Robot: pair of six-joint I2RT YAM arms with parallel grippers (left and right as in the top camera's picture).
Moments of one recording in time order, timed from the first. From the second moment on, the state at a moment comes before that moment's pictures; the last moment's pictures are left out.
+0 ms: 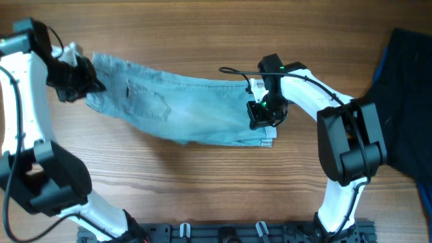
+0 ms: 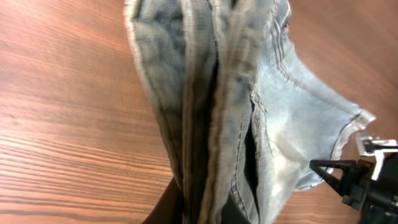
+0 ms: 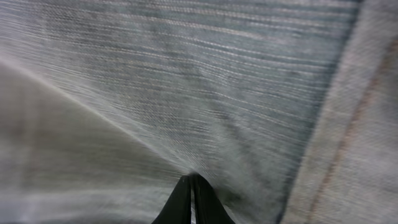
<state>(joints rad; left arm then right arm) 0.33 1.86 1.80 -1.43 0.35 -0.09 0.31 2.05 1.33 -0.94 -0.36 0.05</state>
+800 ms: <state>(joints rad) -0.28 1.85 1.98 -1.48 0.07 -0.20 0.01 1.95 1.35 -0.98 -0.33 0.14</state>
